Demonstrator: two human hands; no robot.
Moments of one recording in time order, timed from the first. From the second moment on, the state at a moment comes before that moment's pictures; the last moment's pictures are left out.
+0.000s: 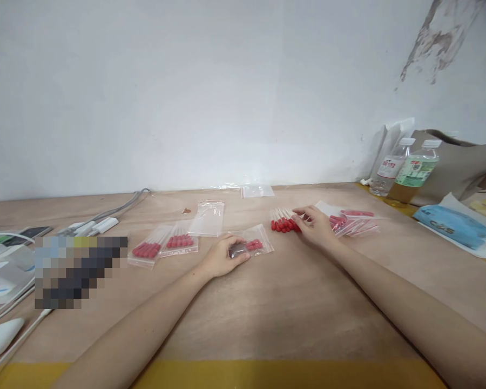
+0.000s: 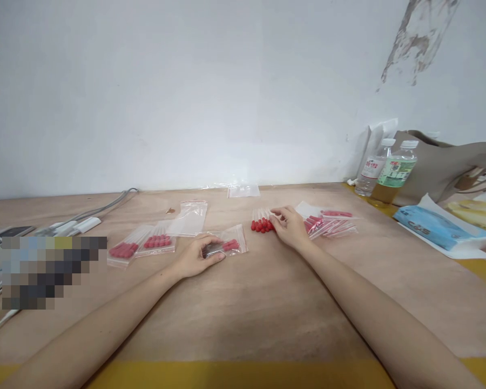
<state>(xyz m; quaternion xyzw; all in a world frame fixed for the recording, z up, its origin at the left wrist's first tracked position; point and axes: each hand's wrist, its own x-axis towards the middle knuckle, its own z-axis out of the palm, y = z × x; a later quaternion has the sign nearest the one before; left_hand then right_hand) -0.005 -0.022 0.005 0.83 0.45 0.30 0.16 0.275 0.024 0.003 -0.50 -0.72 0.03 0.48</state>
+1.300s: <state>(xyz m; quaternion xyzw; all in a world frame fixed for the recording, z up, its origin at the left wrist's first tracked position) -0.004 -0.029 0.009 0.90 0.40 0.14 0.08 0.224 -0.008 0.012 -0.41 -0.77 0.37 0.34</state>
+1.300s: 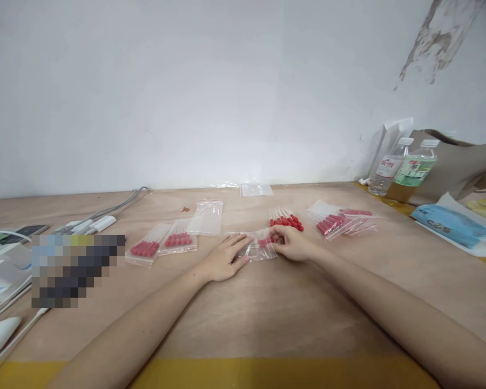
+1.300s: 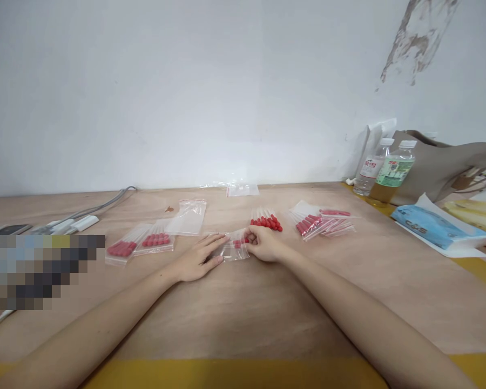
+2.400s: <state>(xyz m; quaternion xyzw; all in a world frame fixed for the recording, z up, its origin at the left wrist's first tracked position) 0.000 -0.026 0.006 0.79 0.56 0.24 -0.04 0.216 0.035 -0.009 -0.40 -0.87 -0.20 0.20</state>
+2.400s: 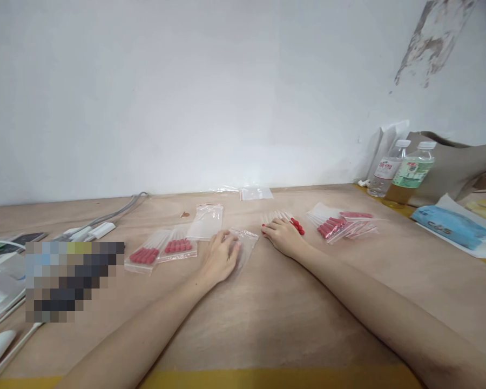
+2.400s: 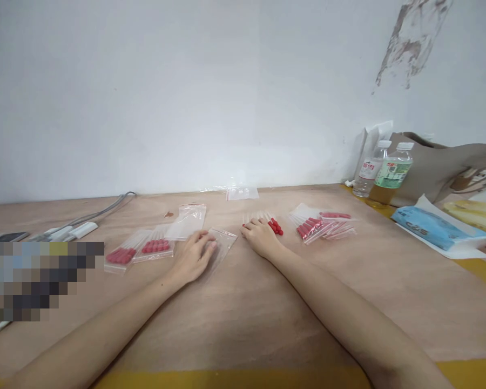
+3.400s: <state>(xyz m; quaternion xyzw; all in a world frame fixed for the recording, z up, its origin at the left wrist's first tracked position) -0.054 0.074 0.028 0.72 0.68 0.08 -0.09 0.225 0.002 -0.010 -0.35 -0.86 -0.14 0.33</state>
